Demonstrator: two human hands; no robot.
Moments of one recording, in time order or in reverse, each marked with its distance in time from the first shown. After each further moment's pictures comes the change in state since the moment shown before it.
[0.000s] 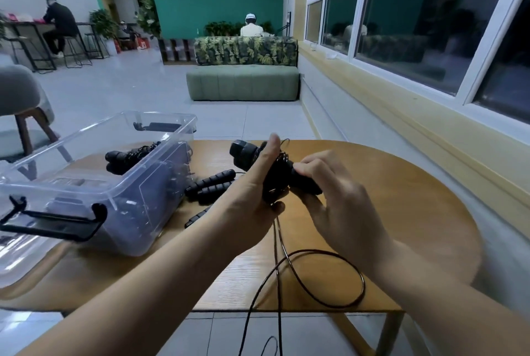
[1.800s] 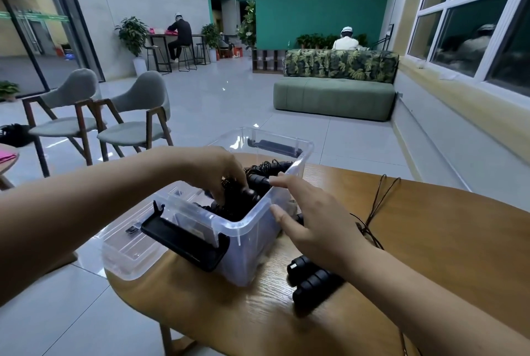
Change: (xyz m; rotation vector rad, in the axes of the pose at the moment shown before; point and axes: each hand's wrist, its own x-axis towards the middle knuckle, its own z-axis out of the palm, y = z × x) left_hand 0.031 0.220 -0.278 2.034 -0.111 -0.070; right_hand 0.127 -0.065 0.194 0.233 -0.487 0.109
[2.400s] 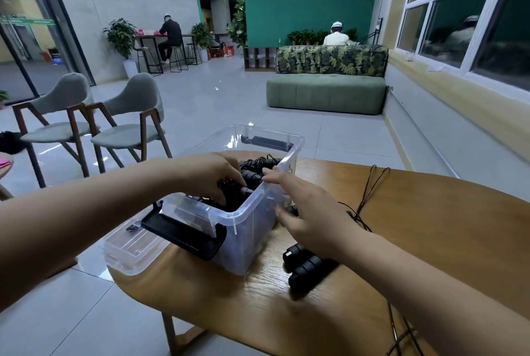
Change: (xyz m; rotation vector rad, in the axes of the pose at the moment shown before) left_hand -0.009 0.013 0.015 0.079 0.083 0.037; right_hand -0.007 -0.001 -0.008 0.026 -0.085 -0.005
